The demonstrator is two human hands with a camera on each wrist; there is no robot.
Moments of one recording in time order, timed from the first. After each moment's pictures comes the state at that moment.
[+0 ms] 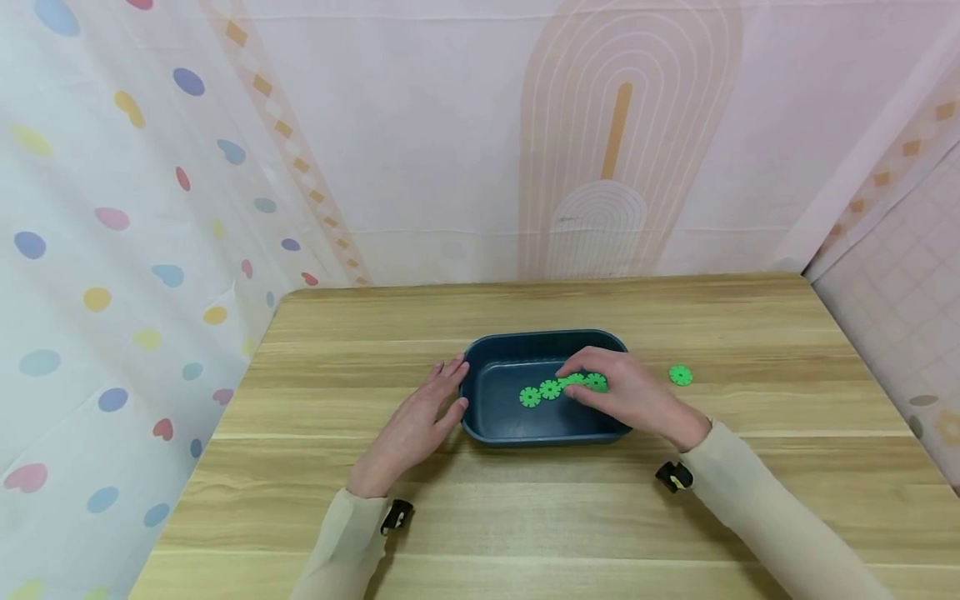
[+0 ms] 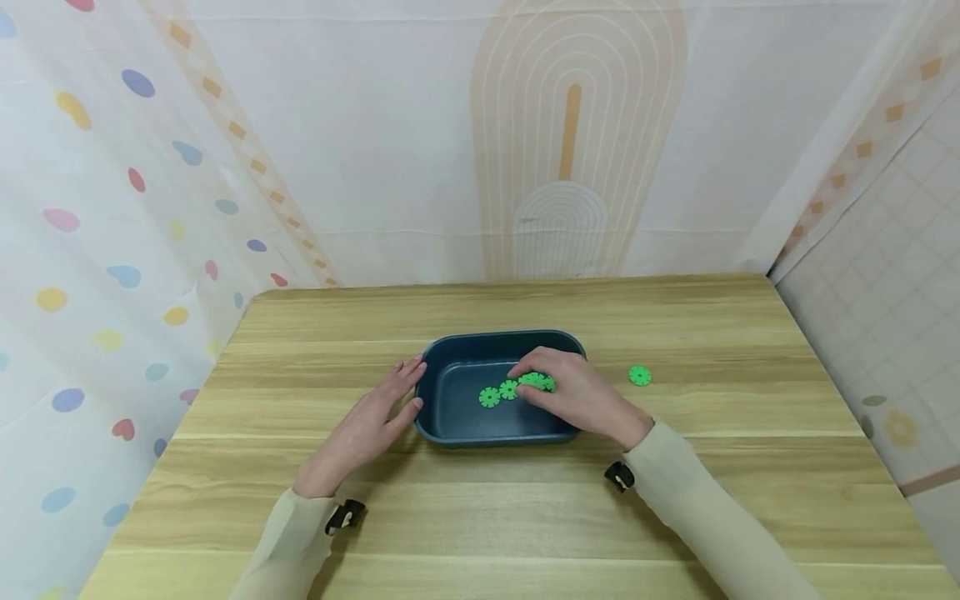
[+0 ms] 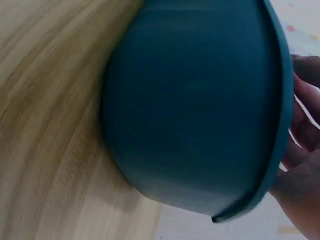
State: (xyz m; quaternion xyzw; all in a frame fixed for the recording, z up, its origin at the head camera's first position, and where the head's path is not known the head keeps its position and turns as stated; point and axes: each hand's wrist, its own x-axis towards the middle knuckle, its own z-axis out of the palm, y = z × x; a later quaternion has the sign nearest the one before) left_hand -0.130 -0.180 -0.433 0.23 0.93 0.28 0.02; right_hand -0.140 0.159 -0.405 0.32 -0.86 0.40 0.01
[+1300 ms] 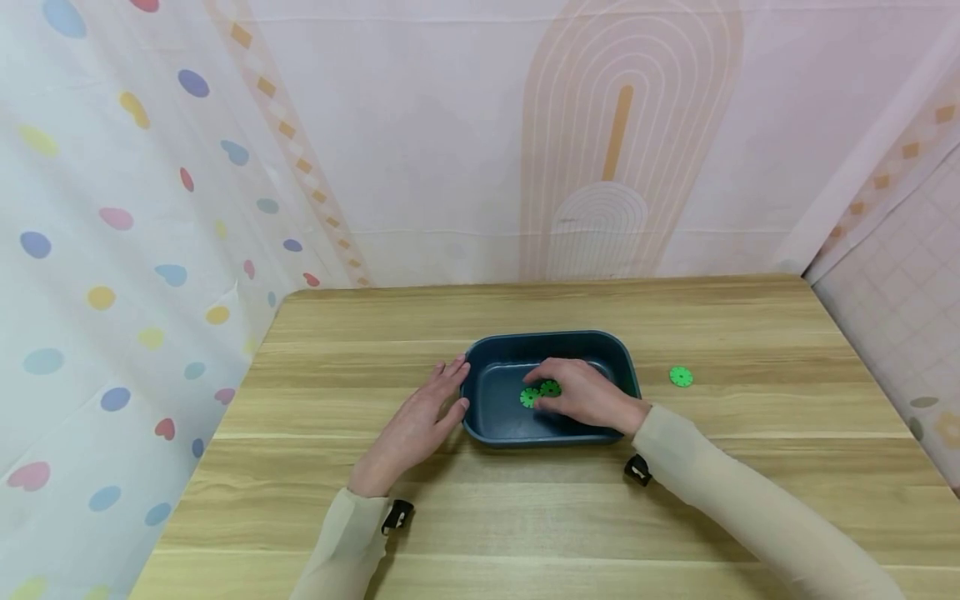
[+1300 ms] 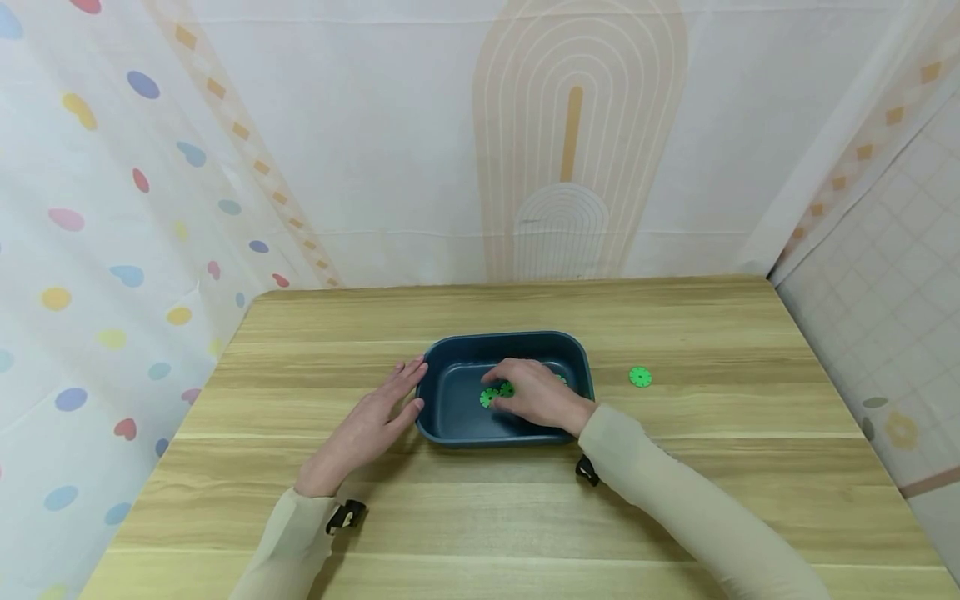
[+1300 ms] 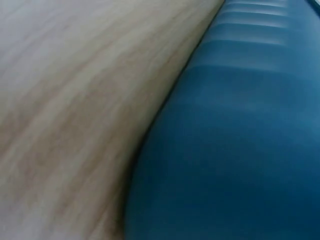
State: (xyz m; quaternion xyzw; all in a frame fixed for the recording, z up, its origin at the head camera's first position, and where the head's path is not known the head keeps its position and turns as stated) left_hand -0.129 -0.181 -0.431 0.23 0.93 0.28 0.03; right_hand -0.164 0.110 -0.425 0.31 -0.89 0.32 -0.09
